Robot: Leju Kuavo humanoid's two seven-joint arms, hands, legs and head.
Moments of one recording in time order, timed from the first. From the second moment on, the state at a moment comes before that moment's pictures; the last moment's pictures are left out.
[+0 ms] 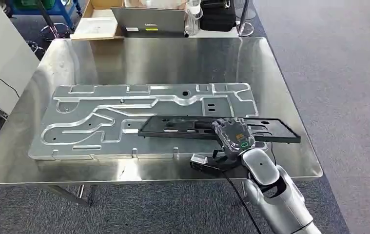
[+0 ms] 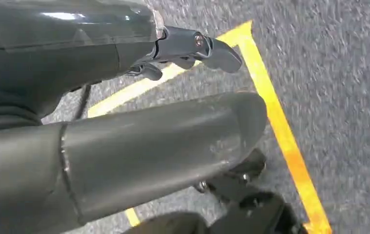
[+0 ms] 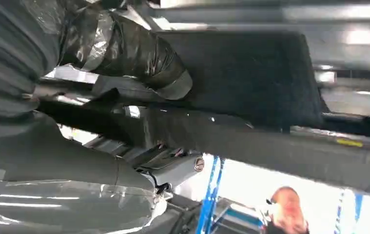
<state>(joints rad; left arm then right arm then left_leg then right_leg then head) -0.09 -0.16 1.17 -0.29 -1.50 0.01 -0.44 -0.30 -0.14 0.35 -1.58 1.39 0.07 0.04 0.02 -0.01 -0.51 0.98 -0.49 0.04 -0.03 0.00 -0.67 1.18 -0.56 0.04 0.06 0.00</state>
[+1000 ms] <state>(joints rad) -0.08 -0.13 1.17 -0.29 -1.49 0.02 -0.43 -0.19 -0.15 0.22 -1.59 1.41 0.06 0.04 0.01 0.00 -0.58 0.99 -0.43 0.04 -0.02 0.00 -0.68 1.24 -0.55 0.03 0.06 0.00</state>
